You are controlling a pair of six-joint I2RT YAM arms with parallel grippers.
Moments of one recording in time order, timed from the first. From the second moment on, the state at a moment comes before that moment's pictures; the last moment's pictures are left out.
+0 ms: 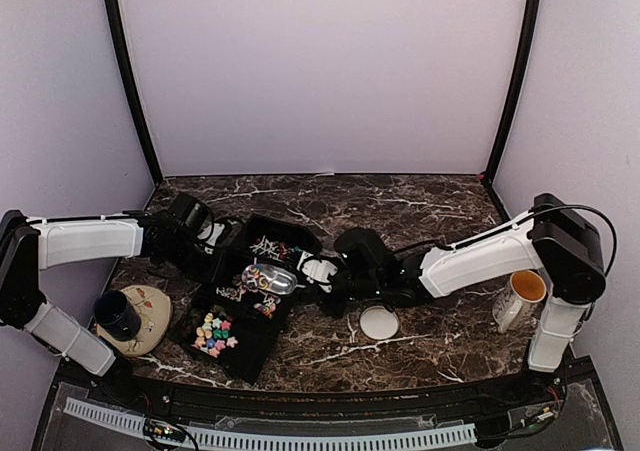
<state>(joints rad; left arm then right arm) -0.49 1.42 0.84 -0.51 0.14 -0.22 1.08 1.82 1.02 0.20 -0.11 -0.26</state>
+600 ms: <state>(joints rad) -0.48 1.42 0.84 -0.51 0.15 -0.22 1.07 1.58 0.77 0.39 0.09 -0.26</state>
